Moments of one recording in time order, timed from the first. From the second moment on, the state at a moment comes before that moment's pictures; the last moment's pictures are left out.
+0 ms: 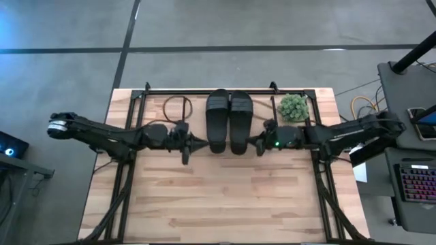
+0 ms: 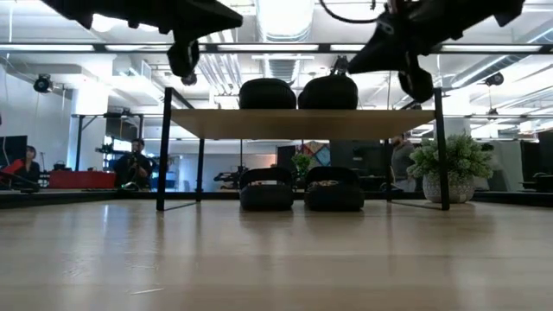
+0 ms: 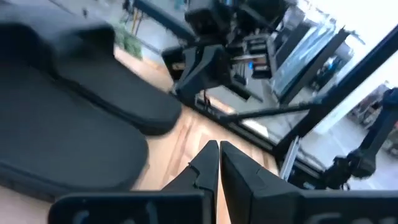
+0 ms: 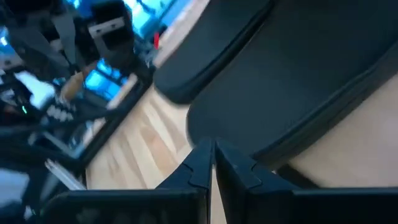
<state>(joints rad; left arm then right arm) -0.09 1.10 0.65 0.33 -0.13 -0.57 0.11 1.12 0.67 0.00 0.29 0.91</state>
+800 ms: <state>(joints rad) -0.09 0.61 0.56 -0.13 -0.46 -0.60 0.21 0.62 0.78 -0.62 0.63 0.69</state>
